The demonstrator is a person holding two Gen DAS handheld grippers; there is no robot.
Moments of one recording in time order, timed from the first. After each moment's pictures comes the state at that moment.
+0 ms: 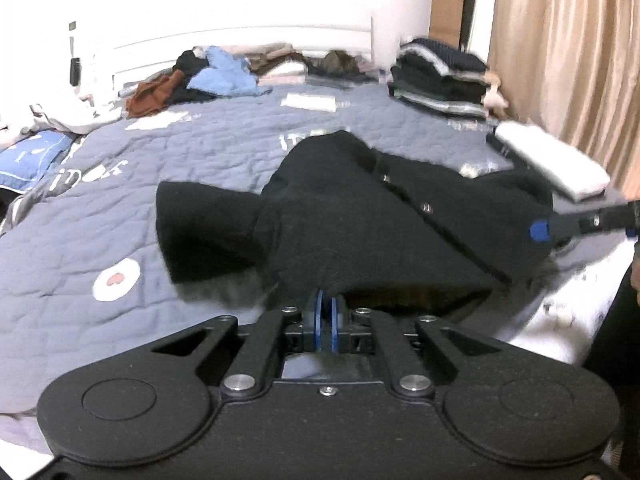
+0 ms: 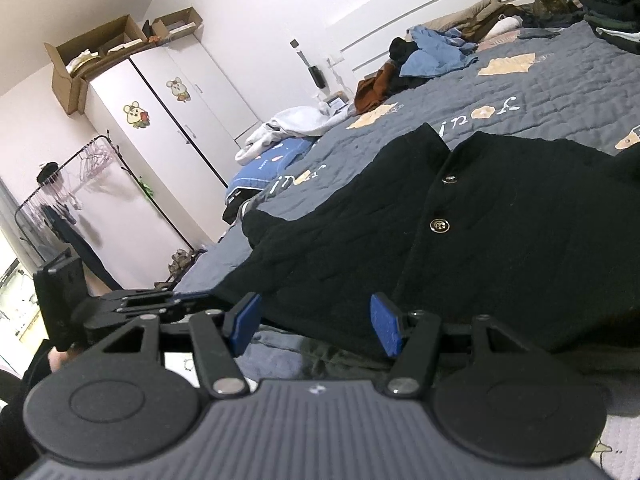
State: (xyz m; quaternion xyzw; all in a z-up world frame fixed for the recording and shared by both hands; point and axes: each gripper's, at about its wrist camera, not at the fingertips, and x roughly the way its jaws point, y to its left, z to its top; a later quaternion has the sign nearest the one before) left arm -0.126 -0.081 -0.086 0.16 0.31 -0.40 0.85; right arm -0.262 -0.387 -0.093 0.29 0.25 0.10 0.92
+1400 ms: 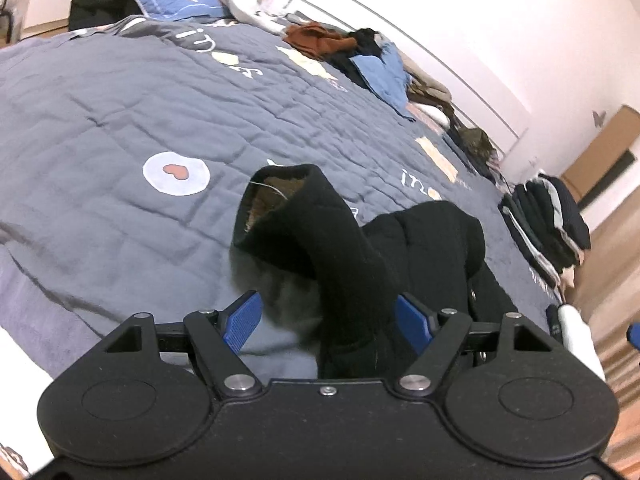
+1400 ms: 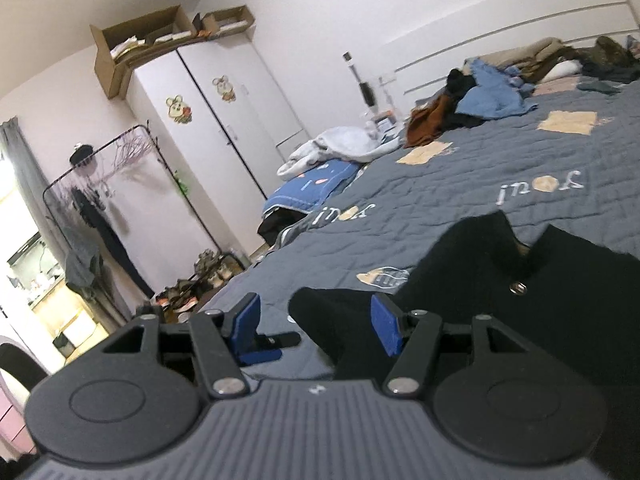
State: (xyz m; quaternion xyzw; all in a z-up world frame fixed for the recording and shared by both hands) left arm -0.038 -0.046 -0.118 -0.20 0.39 -0.23 0.87; right arm -0.189 -0.375 -0.008 0.23 0.22 0.15 0.93
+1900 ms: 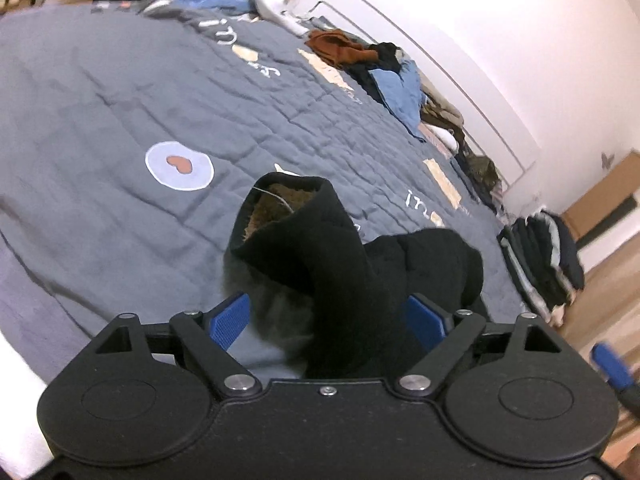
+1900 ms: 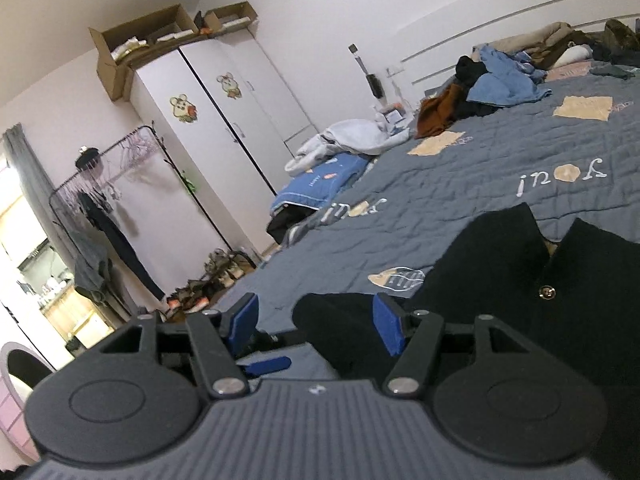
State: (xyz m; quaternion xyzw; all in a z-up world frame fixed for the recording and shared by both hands) left arm -0.017 -0.046 -0.126 -0.28 0.40 -0.22 0.85; right arm -0.158 -0.375 -0.032 0.25 0.22 0.16 0.93
